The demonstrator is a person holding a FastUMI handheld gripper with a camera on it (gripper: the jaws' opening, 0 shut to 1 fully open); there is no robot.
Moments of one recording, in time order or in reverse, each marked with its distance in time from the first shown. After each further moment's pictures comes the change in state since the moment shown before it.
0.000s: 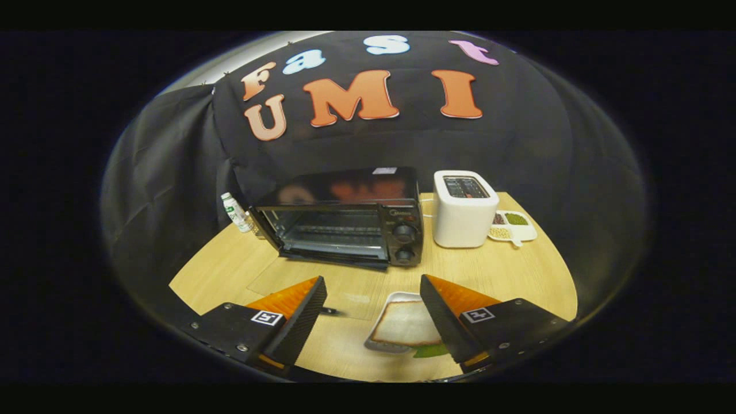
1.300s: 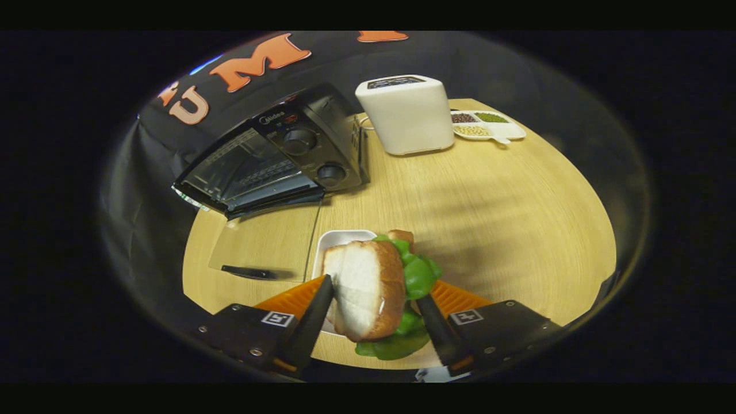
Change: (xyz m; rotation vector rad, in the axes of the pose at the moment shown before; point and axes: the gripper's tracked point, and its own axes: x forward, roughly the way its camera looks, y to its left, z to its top) arm 0.049 -0.053 -0.108 0.265 0.409 -0.008
